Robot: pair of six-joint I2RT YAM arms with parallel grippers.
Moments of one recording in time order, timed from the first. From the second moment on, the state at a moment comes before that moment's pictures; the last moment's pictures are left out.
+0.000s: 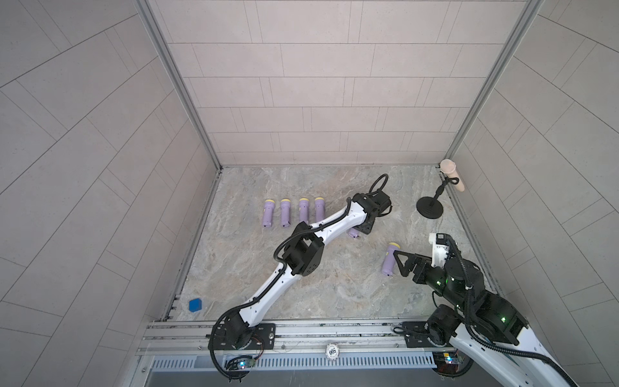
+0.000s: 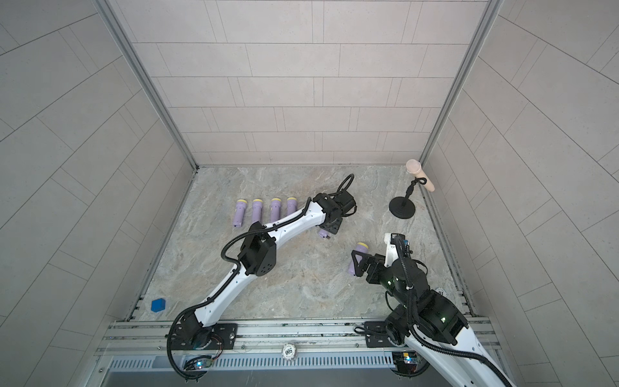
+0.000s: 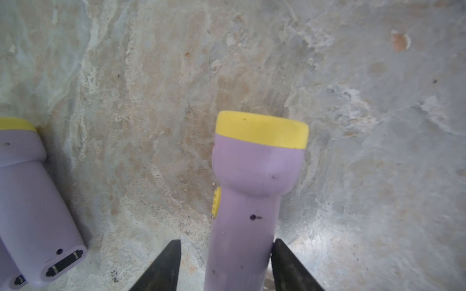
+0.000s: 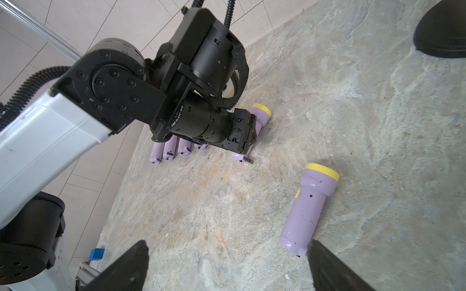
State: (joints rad) left arm -0.89 2.60 2.45 -1.19 -0.32 -0.45; right arm 0.63 0.27 0.57 -0.74 0.15 0.77
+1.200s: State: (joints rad) left arm -0.89 2.63 2.45 -1.20 -0.34 -0.45; right arm 0.63 0.27 0.55 -0.73 0.14 0.77
